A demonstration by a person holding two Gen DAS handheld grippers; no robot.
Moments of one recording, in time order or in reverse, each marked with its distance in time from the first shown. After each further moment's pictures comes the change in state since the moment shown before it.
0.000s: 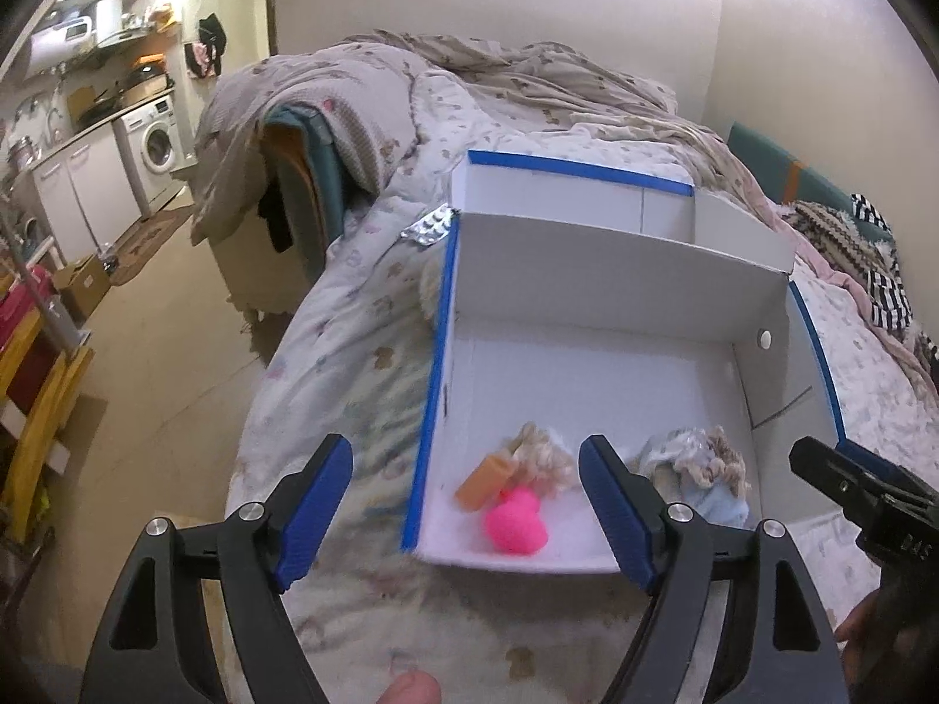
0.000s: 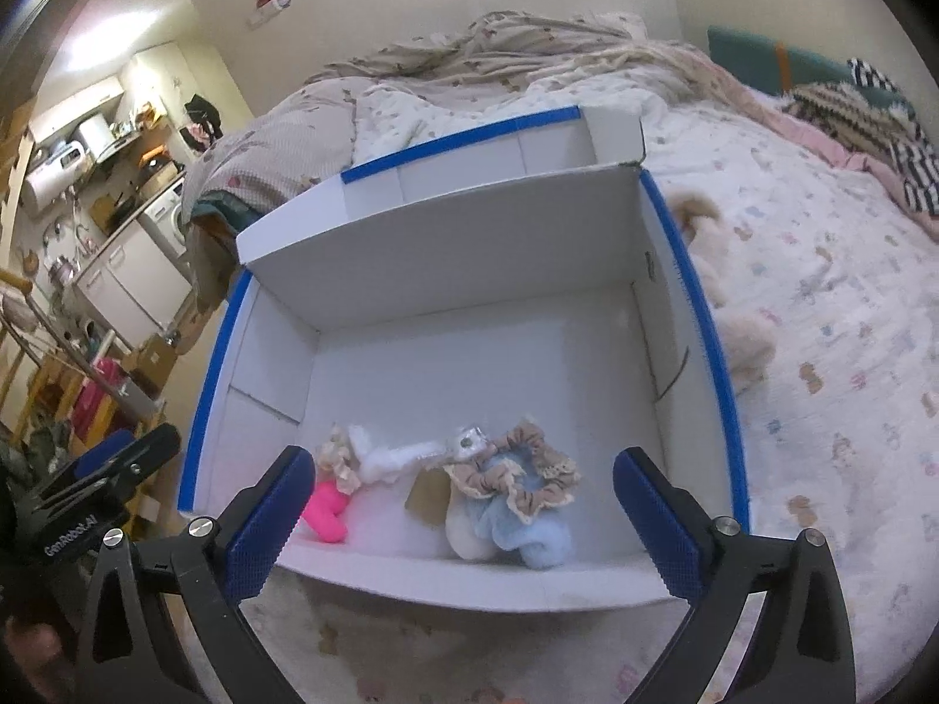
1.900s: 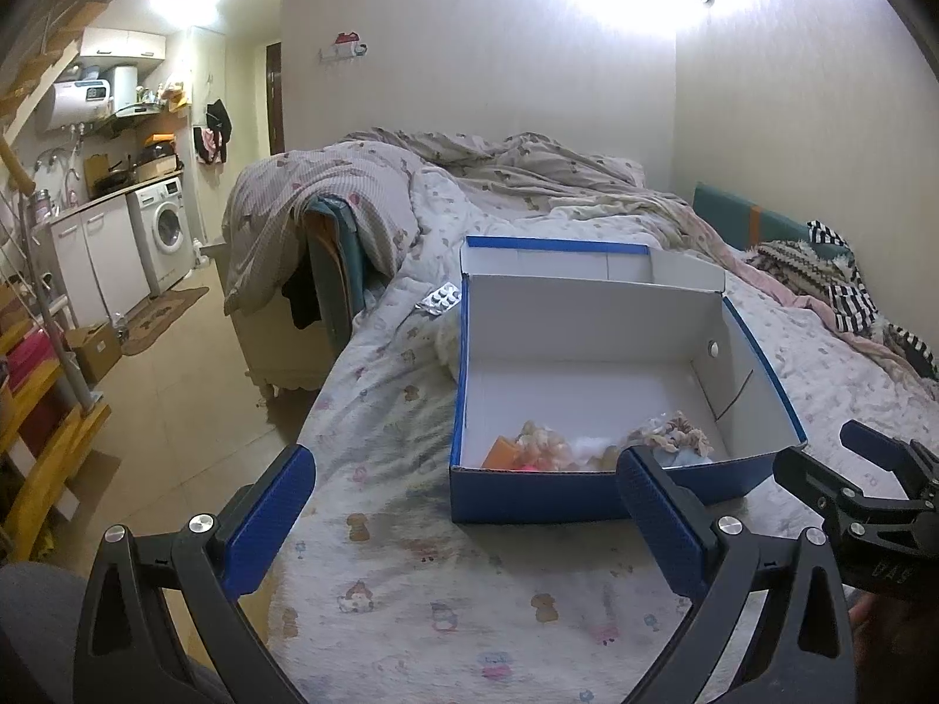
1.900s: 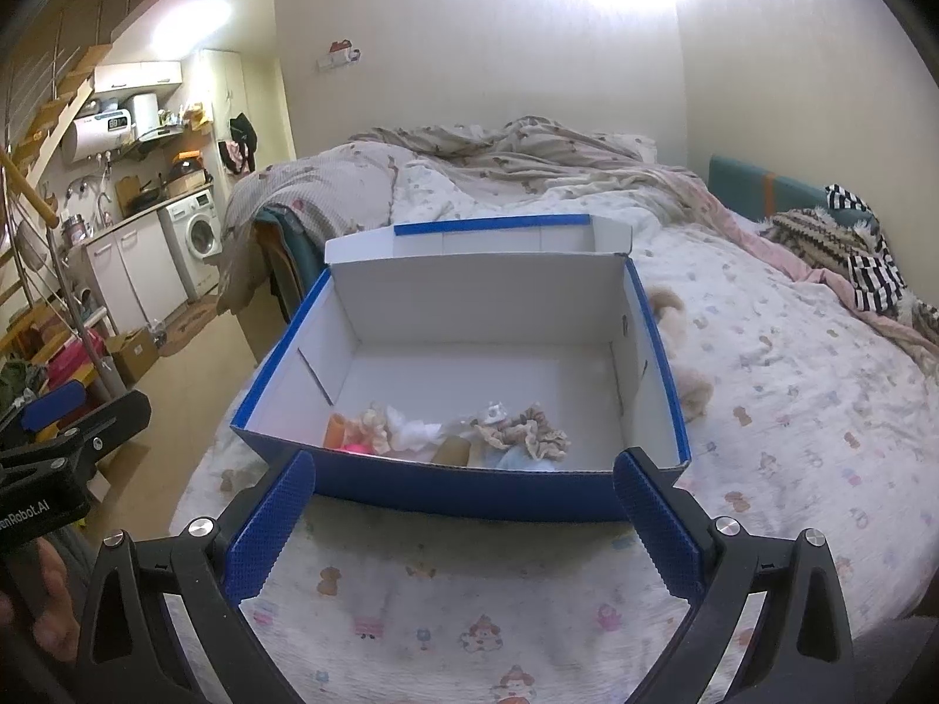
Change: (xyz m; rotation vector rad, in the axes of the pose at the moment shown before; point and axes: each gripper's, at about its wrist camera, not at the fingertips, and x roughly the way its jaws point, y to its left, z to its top) left arm -0.102 0.013 -0.071 0.056 -0.262 -0.007; right arm -0.091 0.050 -0.082 -0.175 -0.257 -0.080
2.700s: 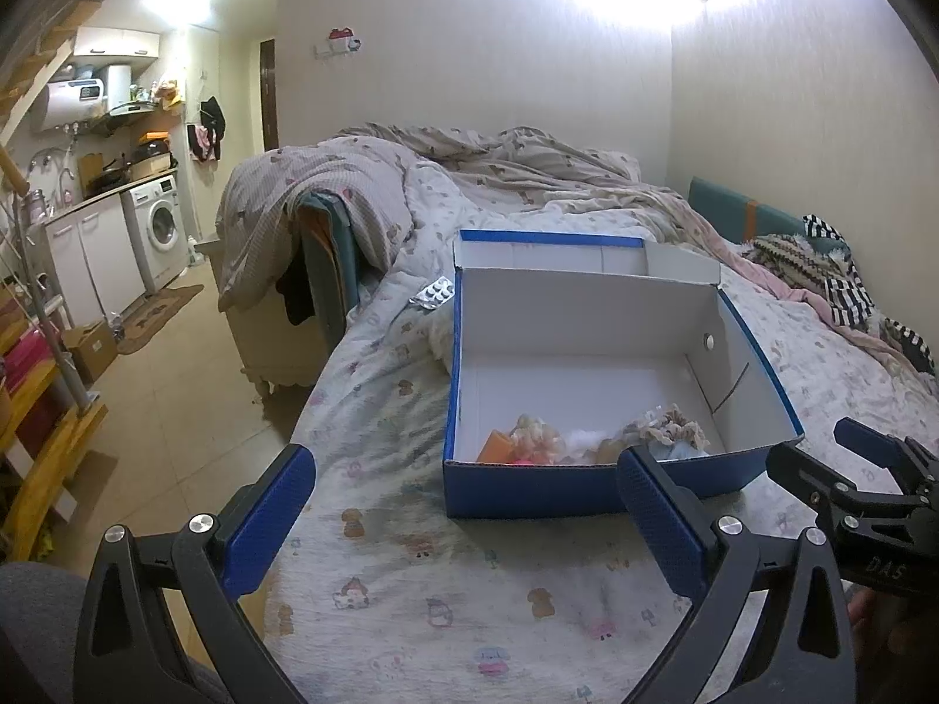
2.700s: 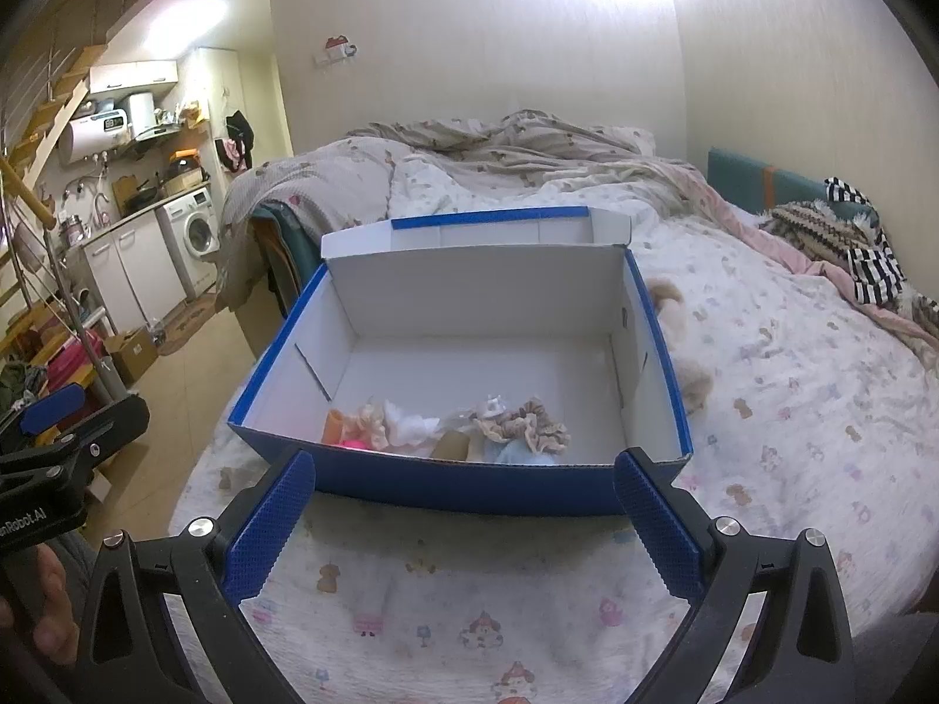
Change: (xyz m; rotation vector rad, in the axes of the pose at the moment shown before) left arm 0.004 -0.004 -0.004 0.008 0.013 -0.011; right arm 0.003 -0.002 -0.003 0.004 0.010 0.001
